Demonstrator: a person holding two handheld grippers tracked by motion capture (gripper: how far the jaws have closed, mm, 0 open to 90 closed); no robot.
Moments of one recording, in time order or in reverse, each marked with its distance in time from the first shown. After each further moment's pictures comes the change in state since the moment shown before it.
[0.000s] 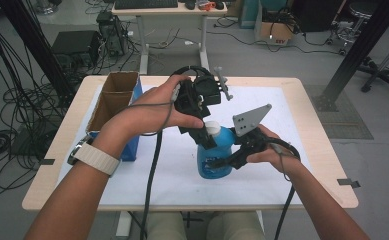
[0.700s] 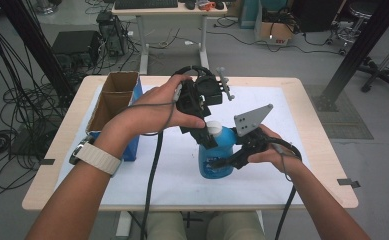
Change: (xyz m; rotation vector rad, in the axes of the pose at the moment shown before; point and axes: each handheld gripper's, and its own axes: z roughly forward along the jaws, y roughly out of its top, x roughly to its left) left arm 0.000 0.002 0.001 0.012 0.004 0.000; right arm 0.000 -0.001 -0.003 0.006 -0.009 0.000
